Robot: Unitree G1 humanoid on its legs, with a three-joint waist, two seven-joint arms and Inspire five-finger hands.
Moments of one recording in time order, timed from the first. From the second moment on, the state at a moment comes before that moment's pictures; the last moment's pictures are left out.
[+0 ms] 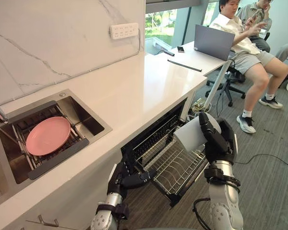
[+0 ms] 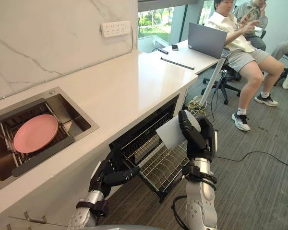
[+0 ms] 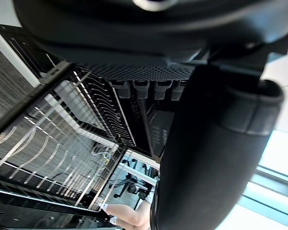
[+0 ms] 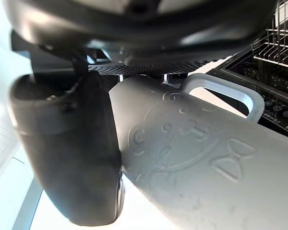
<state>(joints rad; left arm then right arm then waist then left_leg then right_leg) 0.40 0.09 -0.25 0.16 -0.29 -0.20 -0.05 0.21 -0.01 -0.04 -0.17 0.62 -0.22 -0.03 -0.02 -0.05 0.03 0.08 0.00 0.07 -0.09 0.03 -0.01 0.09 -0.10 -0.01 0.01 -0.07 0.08</state>
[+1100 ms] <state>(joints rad) 0.27 0.11 -0.05 0.69 -0.13 -0.21 0.03 0.05 -0.18 -0.10 0.02 0.29 -0.21 -0.05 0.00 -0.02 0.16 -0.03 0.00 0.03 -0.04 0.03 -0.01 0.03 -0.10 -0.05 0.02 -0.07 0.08</state>
